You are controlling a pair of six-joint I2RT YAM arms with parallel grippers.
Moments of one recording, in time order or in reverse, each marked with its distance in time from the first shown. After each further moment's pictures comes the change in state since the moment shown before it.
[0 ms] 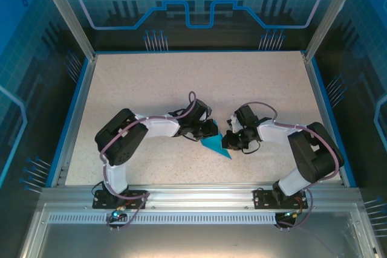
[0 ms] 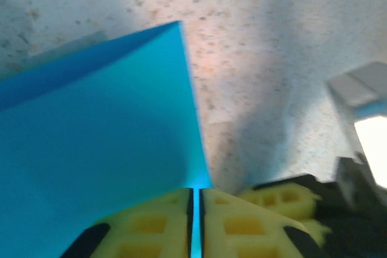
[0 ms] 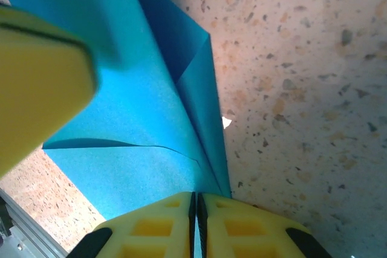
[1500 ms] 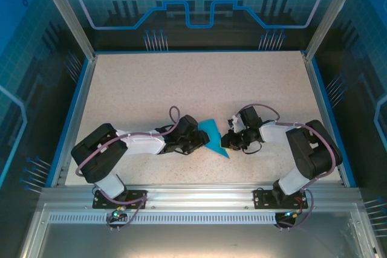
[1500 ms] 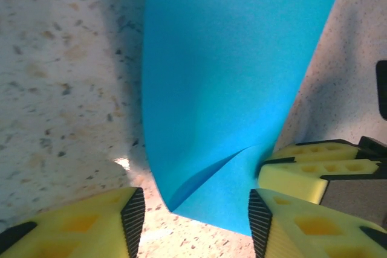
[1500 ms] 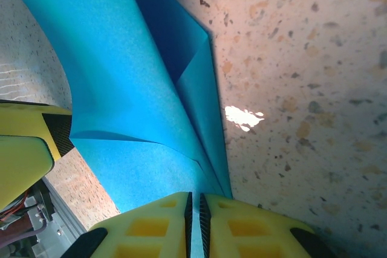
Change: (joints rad) left arm -0.078 -0.230 -0.295 0.051 -0.227 -0.329; right arm -0.055 0.032 -0.053 0.134 -0.142 0.005
